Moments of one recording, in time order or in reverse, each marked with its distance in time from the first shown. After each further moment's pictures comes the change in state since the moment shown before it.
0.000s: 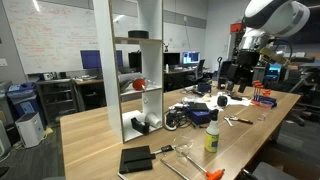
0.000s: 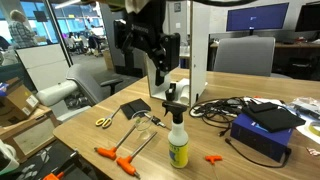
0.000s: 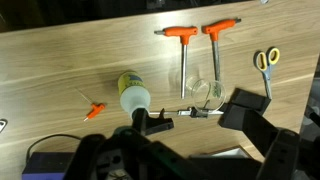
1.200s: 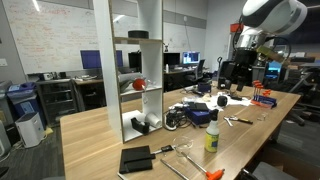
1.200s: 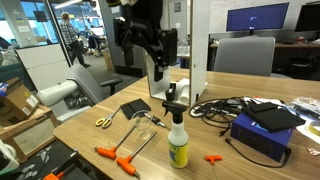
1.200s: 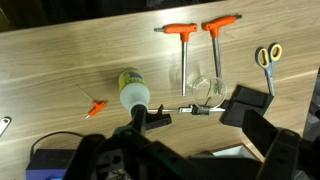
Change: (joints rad) arm -0.007 0.003 0.041 0.008 0.004 0.004 0.042
